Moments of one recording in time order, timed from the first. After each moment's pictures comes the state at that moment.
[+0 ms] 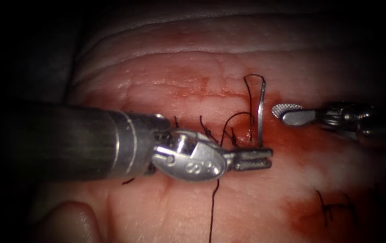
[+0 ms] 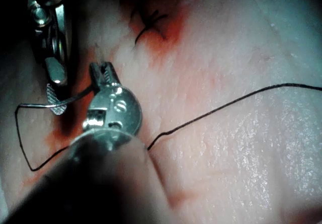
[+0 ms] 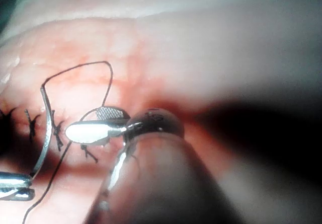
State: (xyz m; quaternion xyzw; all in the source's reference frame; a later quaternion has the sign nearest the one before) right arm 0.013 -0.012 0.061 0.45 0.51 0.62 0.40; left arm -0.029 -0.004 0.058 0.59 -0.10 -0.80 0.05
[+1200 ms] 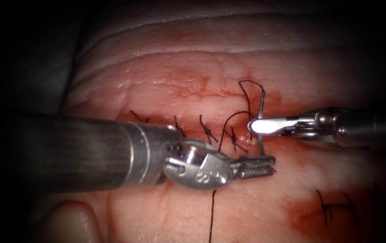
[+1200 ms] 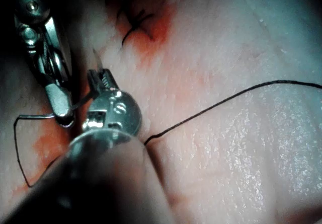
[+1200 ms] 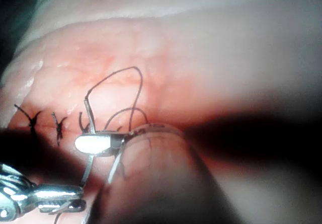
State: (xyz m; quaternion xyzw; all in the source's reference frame) right arm 0.016 -0.013 0.061 0.45 0.49 0.63 0.40; left arm -0.031 -0.006 0.059 0.58 -0.10 -0.81 0.07
